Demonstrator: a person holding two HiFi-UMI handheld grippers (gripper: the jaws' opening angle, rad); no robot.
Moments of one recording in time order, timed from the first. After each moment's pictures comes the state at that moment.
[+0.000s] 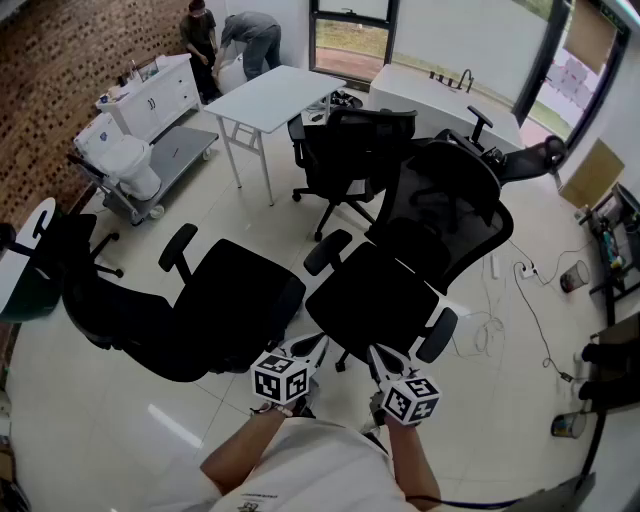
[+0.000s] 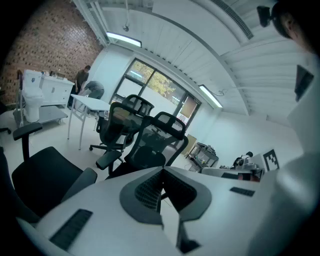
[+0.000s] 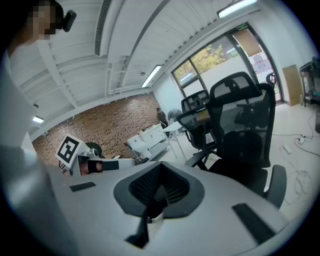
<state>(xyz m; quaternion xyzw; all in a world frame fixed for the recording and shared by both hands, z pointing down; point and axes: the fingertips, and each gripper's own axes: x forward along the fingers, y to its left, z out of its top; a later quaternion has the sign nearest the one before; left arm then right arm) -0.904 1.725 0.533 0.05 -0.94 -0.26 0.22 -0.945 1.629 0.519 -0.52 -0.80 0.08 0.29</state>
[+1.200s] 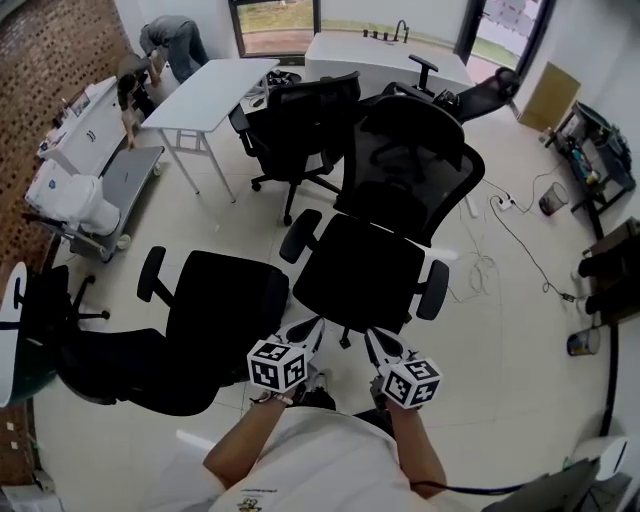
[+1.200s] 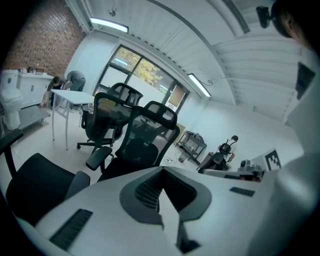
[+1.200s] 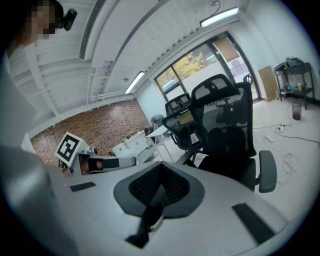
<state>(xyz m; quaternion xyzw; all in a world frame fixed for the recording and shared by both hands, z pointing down) -0.925 1.733 0.548 0.14 -0.93 -0.23 0.26 -0.942 1.626 0.539 -0.43 -0.85 0.12 0.29</state>
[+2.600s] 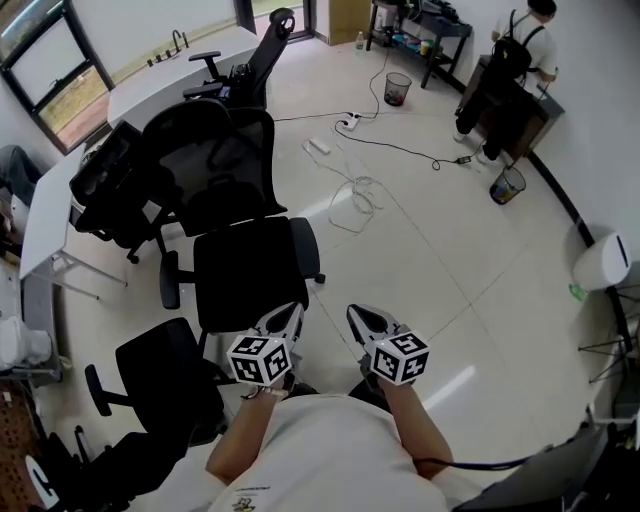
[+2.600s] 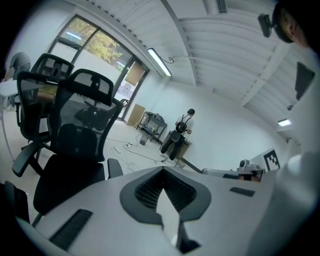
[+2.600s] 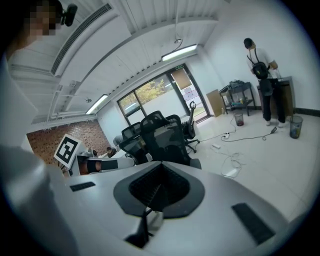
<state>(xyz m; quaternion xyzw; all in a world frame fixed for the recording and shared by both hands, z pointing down) -0.952 1.469 0.530 0.38 -0.86 -0.16 0.30 -0.915 1.367 0.519 -0.19 -0.94 0.18 0.24</state>
